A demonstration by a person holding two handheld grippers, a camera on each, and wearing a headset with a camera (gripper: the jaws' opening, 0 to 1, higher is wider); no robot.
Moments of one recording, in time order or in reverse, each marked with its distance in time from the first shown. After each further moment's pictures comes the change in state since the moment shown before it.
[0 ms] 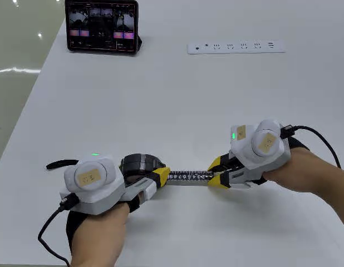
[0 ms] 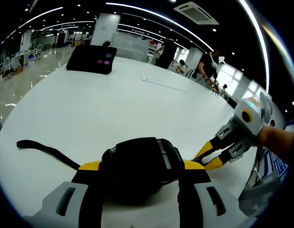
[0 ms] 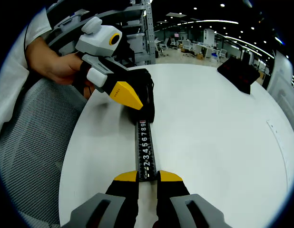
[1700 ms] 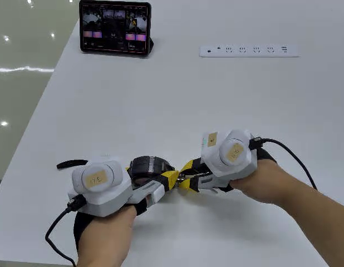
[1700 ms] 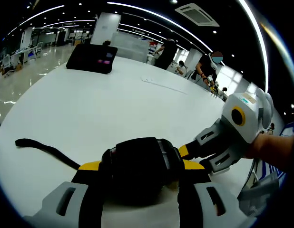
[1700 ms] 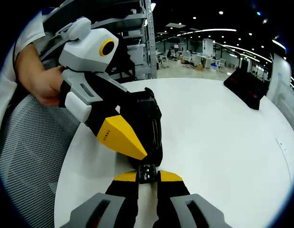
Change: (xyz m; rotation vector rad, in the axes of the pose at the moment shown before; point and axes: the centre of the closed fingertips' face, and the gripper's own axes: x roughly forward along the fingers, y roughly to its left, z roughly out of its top) left arm -0.001 0.001 0.000 -0.018 -0.002 -0.016; right arm 0.050 0.004 0.060 -0.007 -0.120 0.000
